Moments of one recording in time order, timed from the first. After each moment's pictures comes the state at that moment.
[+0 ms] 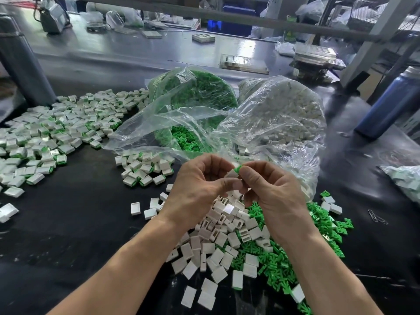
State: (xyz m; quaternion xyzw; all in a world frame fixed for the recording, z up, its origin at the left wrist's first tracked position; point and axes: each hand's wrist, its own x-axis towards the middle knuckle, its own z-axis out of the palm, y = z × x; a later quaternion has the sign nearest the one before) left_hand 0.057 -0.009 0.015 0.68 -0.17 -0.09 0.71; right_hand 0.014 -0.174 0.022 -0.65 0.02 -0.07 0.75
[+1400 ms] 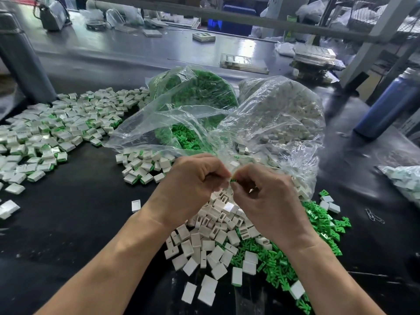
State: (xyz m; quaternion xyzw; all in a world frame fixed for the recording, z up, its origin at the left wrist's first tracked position) left_hand 0.064 0.009 0.019 0.80 -0.28 0.04 0.53; right_hand 0.009 -0.174 0.021 -0.90 -0.11 -0.18 0.37
